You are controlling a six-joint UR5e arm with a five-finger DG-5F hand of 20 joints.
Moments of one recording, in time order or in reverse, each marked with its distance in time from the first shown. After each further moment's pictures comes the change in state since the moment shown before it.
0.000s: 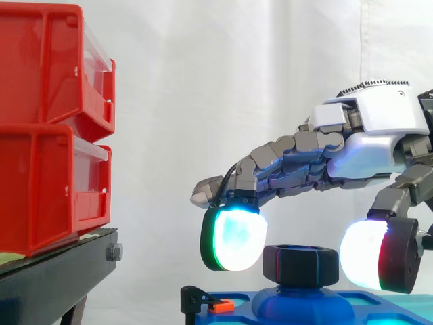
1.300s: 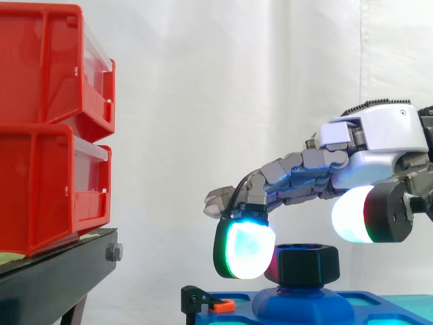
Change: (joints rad) arm -0.043 0.000 -0.027 0.020 -0.048 -0.047
